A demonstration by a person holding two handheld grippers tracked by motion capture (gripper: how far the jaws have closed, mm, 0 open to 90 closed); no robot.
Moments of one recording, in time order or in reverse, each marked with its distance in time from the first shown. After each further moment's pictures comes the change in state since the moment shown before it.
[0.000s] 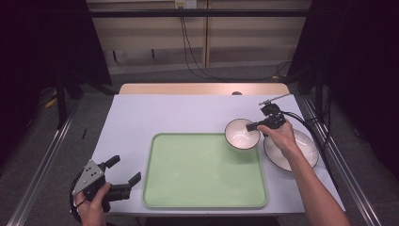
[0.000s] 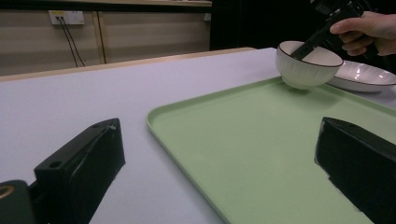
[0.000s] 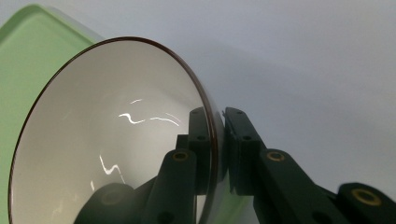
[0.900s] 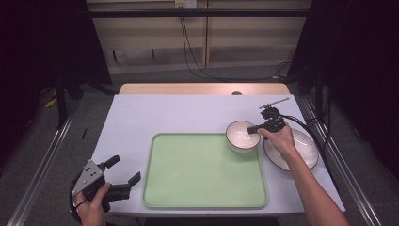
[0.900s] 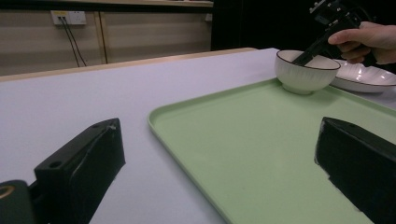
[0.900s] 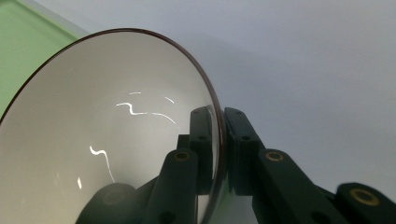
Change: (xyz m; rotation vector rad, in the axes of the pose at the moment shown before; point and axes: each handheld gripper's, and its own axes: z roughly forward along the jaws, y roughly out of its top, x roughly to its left) left arm 0.000 0.000 0.000 0.001 0.003 -0.001; right arm -0.008 -0.012 0.010 0.009 -0.035 0.021
